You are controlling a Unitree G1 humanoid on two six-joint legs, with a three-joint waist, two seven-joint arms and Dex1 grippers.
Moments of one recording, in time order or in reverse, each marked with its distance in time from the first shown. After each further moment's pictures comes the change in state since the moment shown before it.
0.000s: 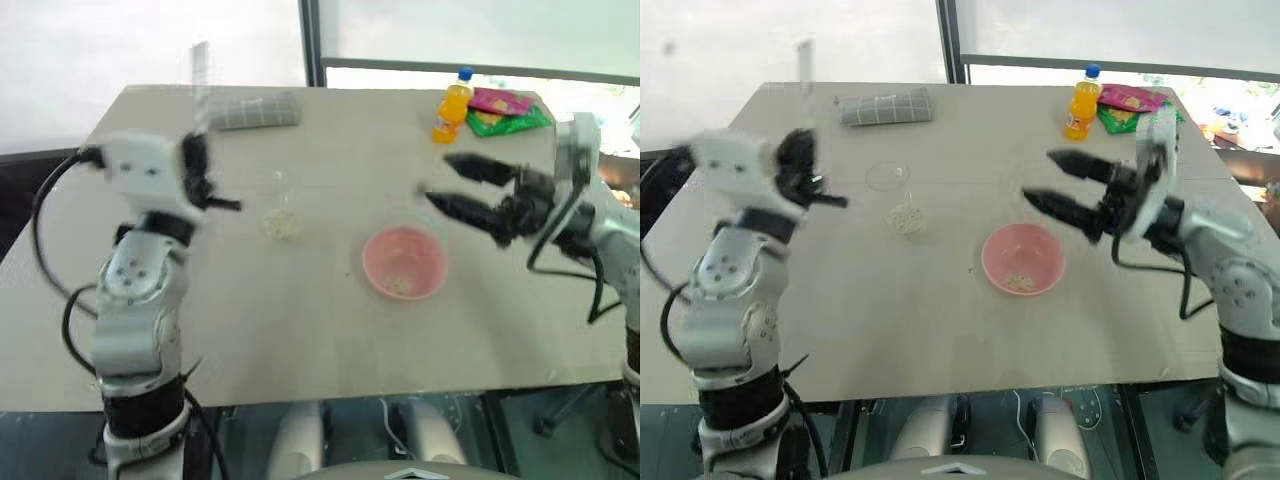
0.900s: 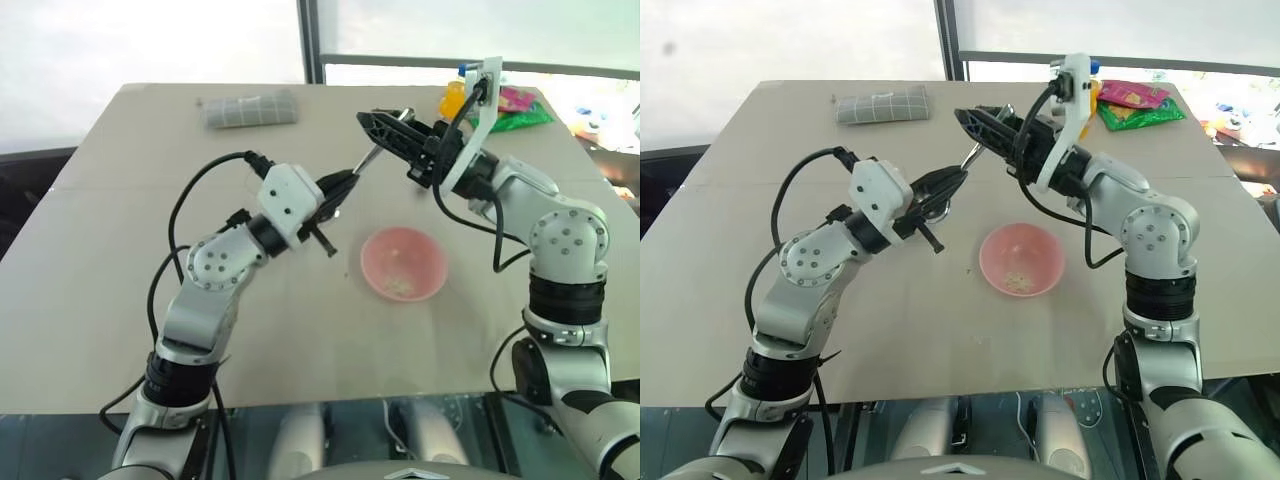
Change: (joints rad) left arm -0.050 0.011 -0.276 0.174 0.012 -0.243 -0.320; right arm -0.241 0.343 0.084 0.158 -0.021 0.085 -0.337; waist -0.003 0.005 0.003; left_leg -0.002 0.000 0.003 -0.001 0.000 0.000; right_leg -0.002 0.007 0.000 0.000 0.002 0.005
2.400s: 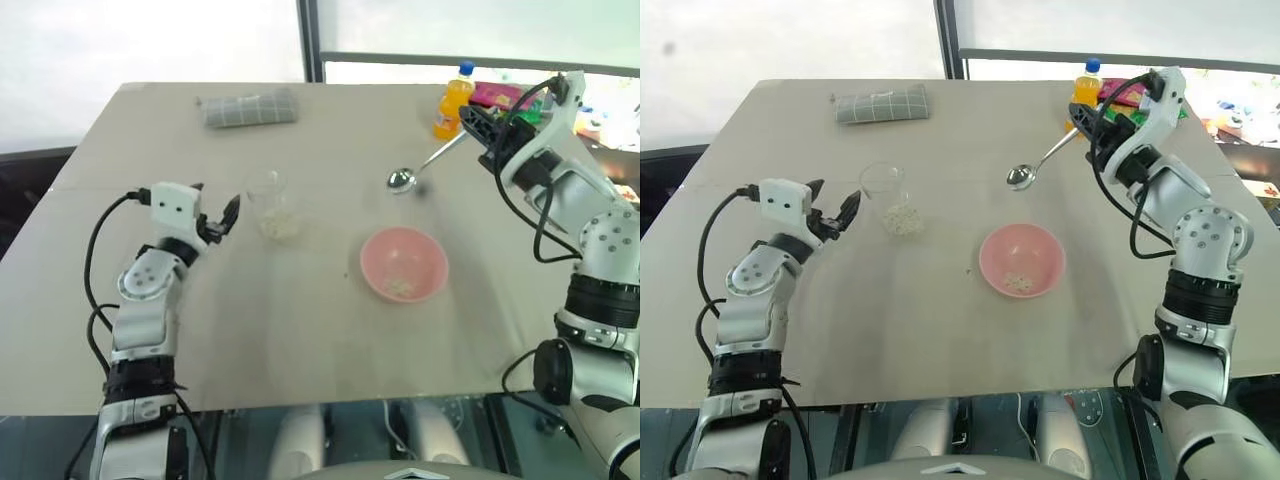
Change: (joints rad) left arm 0.061 0.054 0.353 0.594 0.015 -0.167 0.129; right arm 0.052 -0.081 -0.234 0.127 -0.022 -0.015 -0.231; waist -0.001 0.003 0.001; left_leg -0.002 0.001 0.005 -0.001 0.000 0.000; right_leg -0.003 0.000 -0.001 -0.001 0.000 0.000
